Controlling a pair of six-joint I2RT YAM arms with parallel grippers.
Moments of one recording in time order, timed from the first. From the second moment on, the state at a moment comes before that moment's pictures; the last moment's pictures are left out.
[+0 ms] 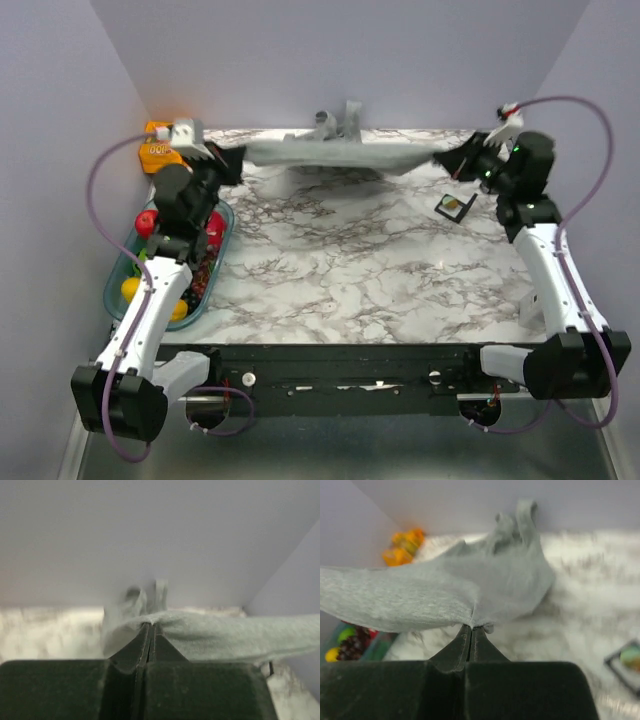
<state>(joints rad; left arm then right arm) -0.16 1.06 1.09 0.20 0.15 -0.38 0.01 1.23 1.26 -0.09 -0.51 0.36</state>
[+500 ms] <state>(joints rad) -0.36 0.86 0.41 0.00 0.06 -0.70 0.01 1.10 0.70 -0.27 -0.47 0.35</state>
